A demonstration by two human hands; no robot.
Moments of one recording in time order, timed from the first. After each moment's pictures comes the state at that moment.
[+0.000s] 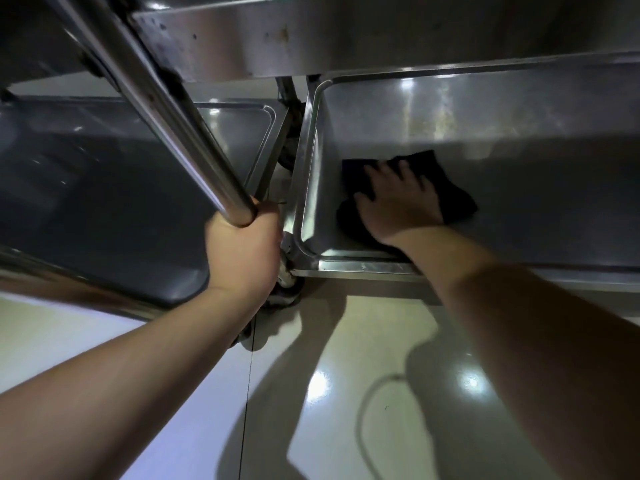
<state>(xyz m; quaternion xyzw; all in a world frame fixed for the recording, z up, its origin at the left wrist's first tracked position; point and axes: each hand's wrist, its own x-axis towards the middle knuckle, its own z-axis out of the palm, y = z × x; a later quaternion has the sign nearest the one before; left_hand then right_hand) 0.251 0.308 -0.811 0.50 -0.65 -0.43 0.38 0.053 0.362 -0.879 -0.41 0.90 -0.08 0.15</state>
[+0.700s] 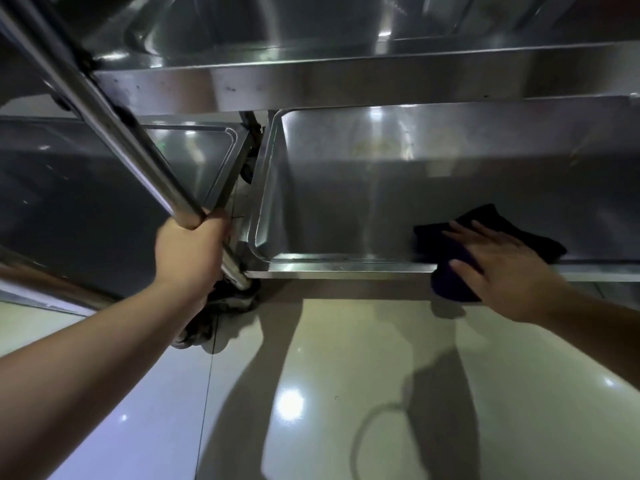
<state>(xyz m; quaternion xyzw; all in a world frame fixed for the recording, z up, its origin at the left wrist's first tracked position) 0.257 0.315 -0.803 0.56 -0.63 -0.42 0.35 -0.031 0.605 -0.869 -0.47 0.87 0.00 0.14</state>
